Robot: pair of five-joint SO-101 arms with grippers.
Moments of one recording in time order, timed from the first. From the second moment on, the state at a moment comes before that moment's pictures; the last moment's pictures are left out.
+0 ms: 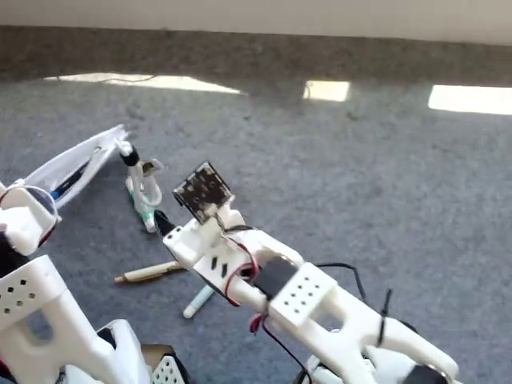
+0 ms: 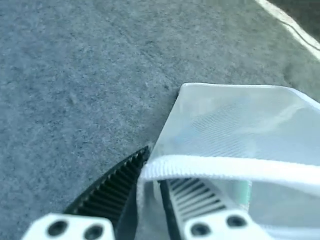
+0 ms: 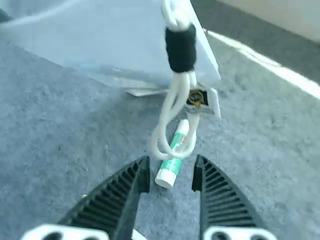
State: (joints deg) left arm -44.7 -48.2 30.1 75.2 16.0; right arm -53.1 -33.3 53.5 13.1 -1.3
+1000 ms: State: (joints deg) left arm -49.4 -48.2 29.5 75.2 17.1; right arm -54.0 20.1 17.9 13.1 -9.4
